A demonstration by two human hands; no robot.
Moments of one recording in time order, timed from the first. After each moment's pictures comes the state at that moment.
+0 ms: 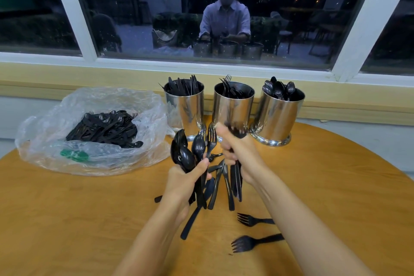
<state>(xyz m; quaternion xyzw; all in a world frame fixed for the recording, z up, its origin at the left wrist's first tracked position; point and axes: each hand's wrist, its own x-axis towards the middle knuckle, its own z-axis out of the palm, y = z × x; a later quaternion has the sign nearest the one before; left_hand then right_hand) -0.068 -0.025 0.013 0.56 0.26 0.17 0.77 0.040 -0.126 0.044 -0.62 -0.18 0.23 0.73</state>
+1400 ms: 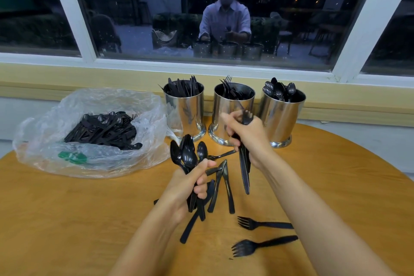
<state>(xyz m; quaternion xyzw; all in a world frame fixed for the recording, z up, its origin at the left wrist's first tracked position) -0.067 -0.017 0.012 0.55 0.21 0.06 0.81 0.064 -0.127 0.068 -0.66 -0.23 0.14 0.70</state>
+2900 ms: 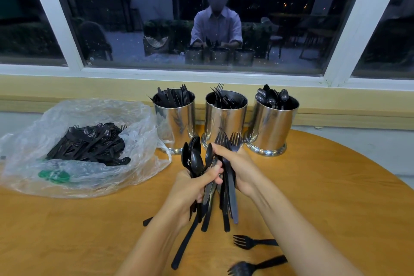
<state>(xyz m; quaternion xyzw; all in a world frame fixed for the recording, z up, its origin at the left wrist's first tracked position) -0.033 -0.023 0.020 0.65 0.19 0.08 0.73 0.074 -0.122 0.022 -0.62 -0.06 0.31 0.72</state>
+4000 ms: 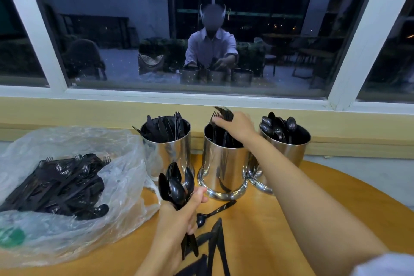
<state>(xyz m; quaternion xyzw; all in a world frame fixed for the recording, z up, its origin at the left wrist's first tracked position) 0.025 0.010 0.009 0.58 0.24 0.15 0.76 0.264 -0.054 0.078 -0.89 -0.22 0.00 0.39</state>
